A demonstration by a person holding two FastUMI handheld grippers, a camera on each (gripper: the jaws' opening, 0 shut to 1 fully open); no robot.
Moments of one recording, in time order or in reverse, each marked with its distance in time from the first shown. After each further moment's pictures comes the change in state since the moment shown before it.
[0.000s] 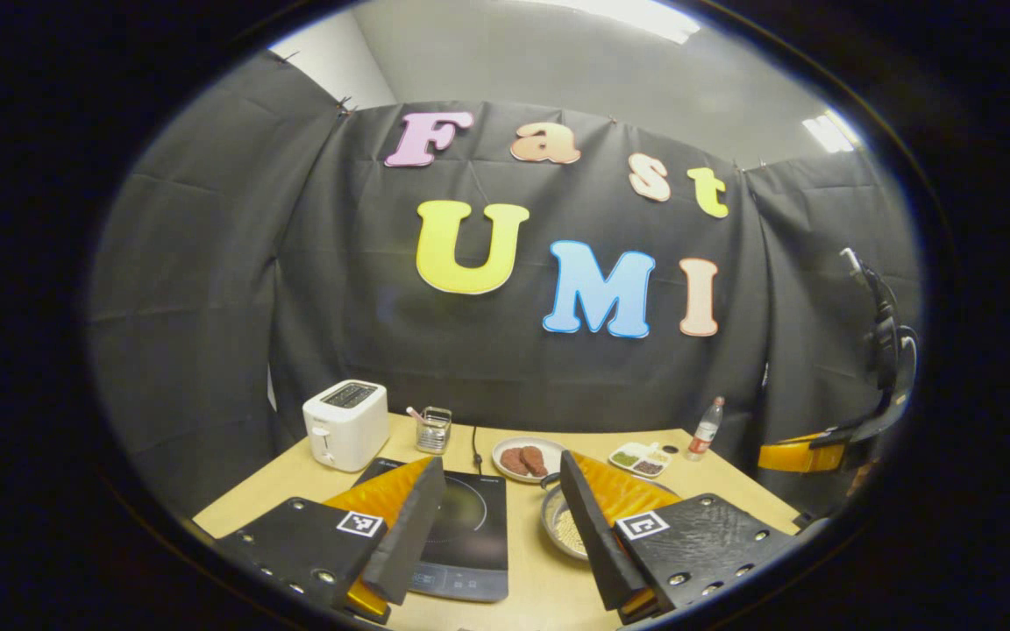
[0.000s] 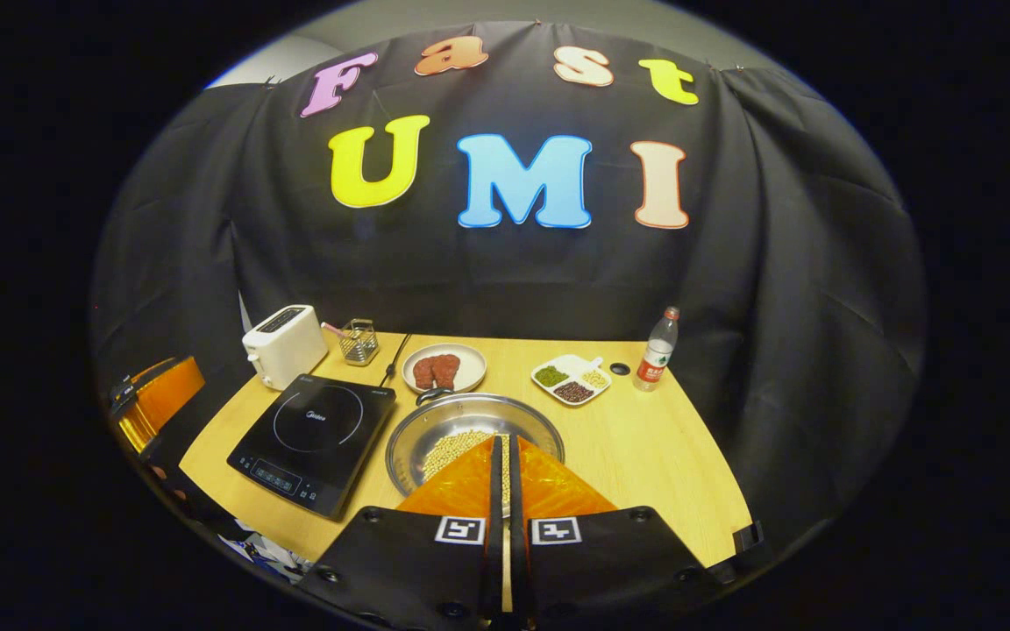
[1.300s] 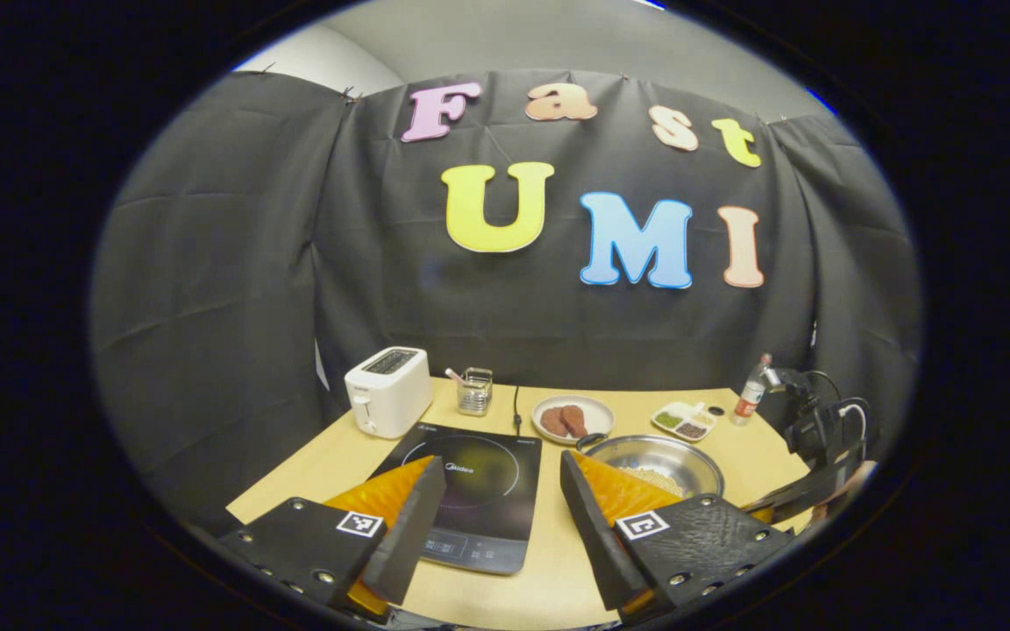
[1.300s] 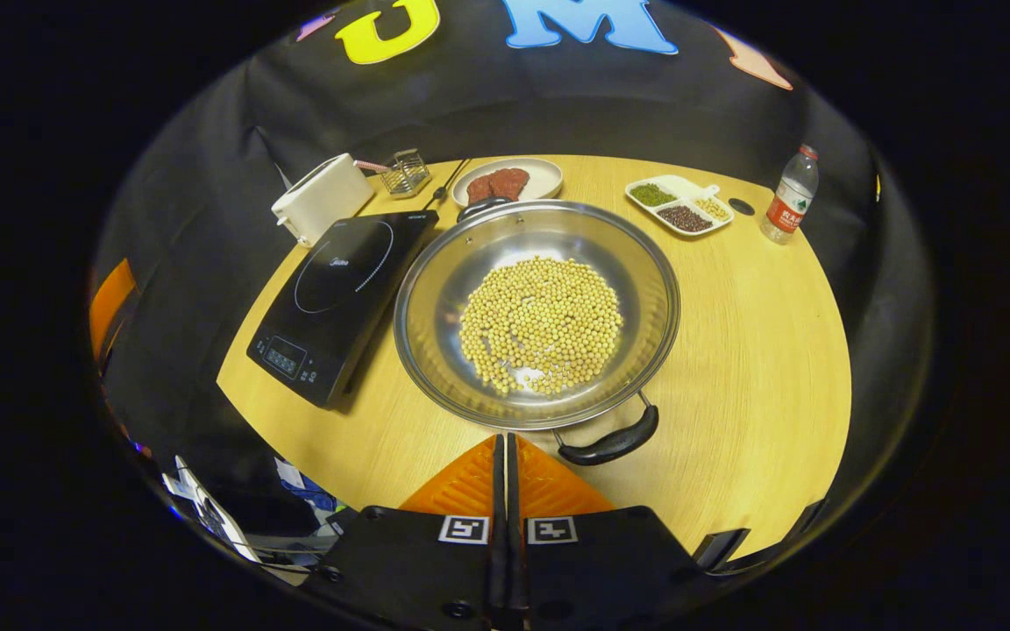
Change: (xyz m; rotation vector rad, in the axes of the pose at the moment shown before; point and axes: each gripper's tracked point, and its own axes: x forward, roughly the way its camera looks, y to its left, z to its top) left arm -0.006 -0.015 -0.041 0.058 0.171 0.193; right arm 0.090 0.008 -0.160 -0.003 0.578 0.314
